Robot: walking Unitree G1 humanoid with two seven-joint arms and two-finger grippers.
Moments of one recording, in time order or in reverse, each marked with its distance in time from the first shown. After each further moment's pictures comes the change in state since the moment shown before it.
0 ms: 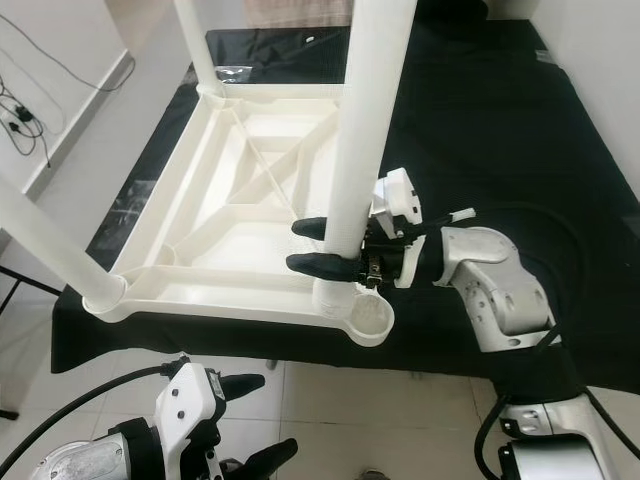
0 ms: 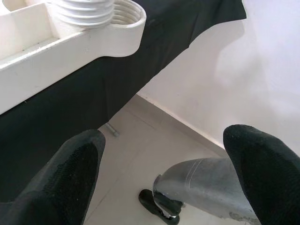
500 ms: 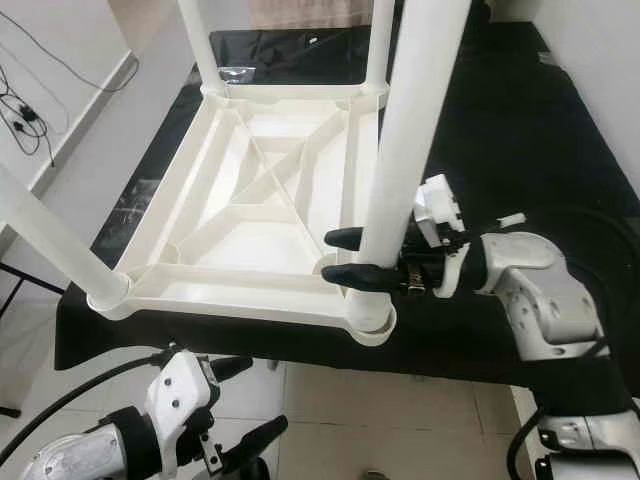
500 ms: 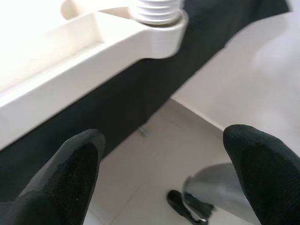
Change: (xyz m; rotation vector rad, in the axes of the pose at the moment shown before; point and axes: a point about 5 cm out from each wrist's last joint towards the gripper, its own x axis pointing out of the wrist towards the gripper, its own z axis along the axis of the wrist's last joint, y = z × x) left arm 0.000 0.014 0.004 0.053 0.001 0.145; right arm -0.030 0.004 0.001 0.020 0.012 -0.060
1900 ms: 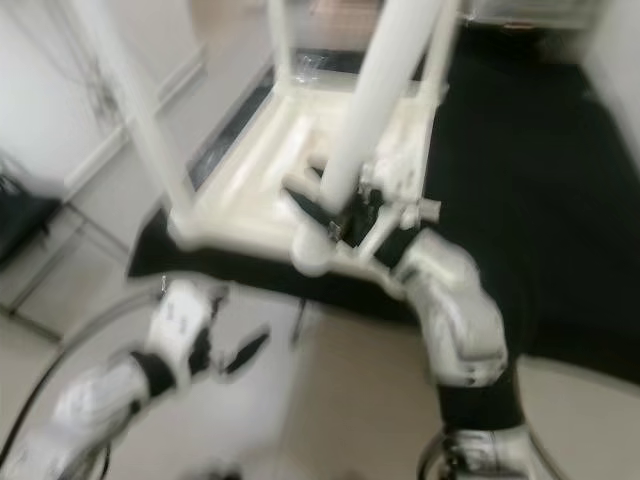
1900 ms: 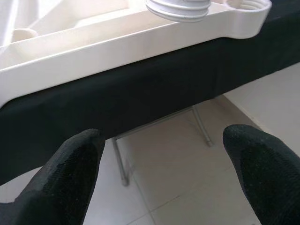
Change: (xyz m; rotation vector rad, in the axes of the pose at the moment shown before) left arm 0.027 0.051 -0.003 0.006 -0.040 0.313; right arm 0.066 -0.007 -0.004 0.030 -0.195 -0.595
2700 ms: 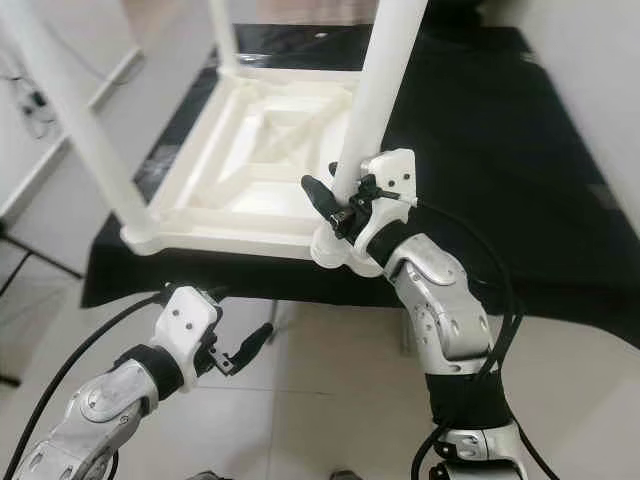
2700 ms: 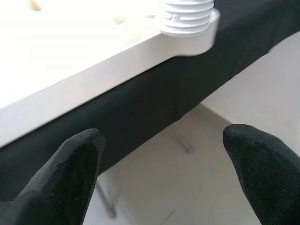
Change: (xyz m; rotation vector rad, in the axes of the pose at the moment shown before) left arm 0.007 0.002 0.005 0.074 -0.056 0.028; right arm 0.005 -0.012 -0.006 0.004 0.034 -0.196
